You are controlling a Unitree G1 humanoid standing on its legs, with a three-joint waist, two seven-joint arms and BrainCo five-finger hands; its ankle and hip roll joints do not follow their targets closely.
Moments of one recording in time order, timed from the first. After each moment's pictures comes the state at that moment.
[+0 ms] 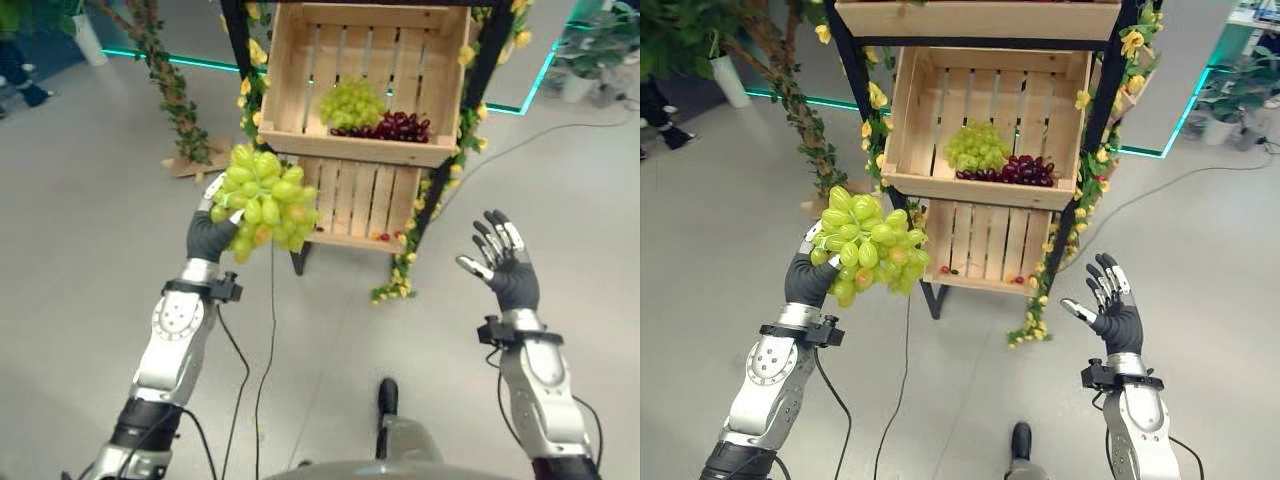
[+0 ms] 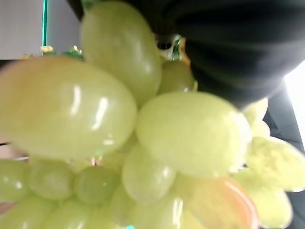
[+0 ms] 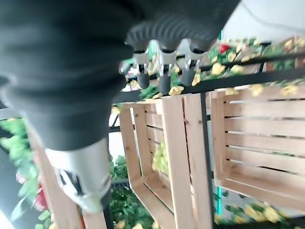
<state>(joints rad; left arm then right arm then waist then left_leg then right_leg) -0.12 0.38 -0.07 -0.14 -0.37 -0.25 0.01 0.10 -0.29 -0.11 -0.13 0.38 -0.23 0.00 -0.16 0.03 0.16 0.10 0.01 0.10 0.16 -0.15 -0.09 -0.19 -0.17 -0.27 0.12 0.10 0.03</state>
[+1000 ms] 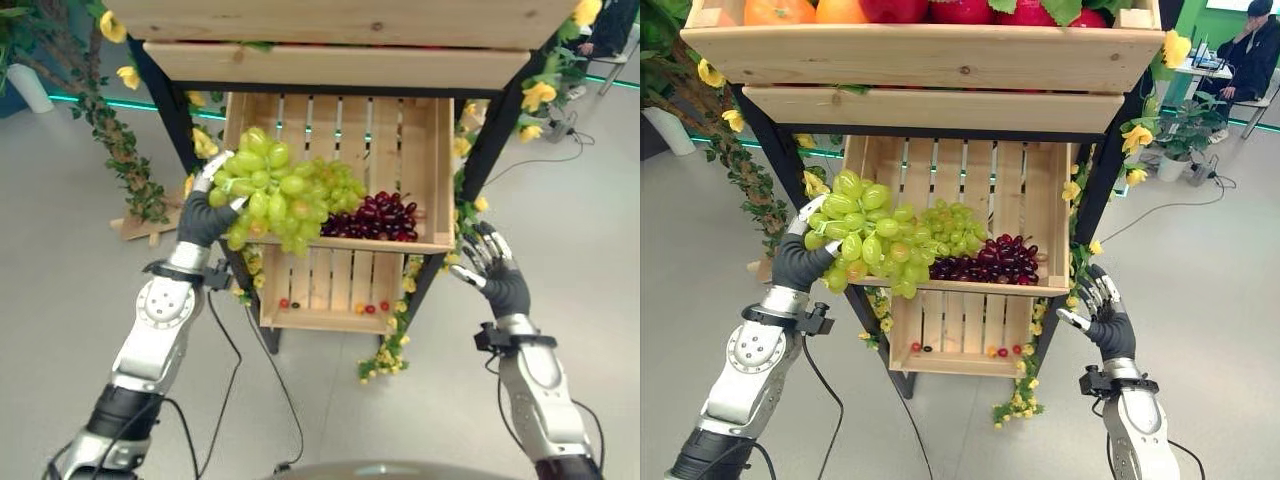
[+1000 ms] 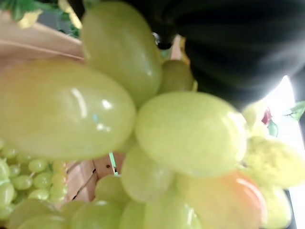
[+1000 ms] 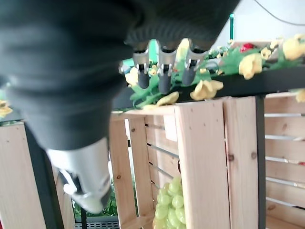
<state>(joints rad) -0.24 0.58 -0.09 -0.17 -0.25 -0.25 0.04 0.12 -0.31 -0.07 -0.07 0.42 -0.21 0.03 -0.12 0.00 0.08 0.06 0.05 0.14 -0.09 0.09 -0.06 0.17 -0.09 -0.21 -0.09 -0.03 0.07</state>
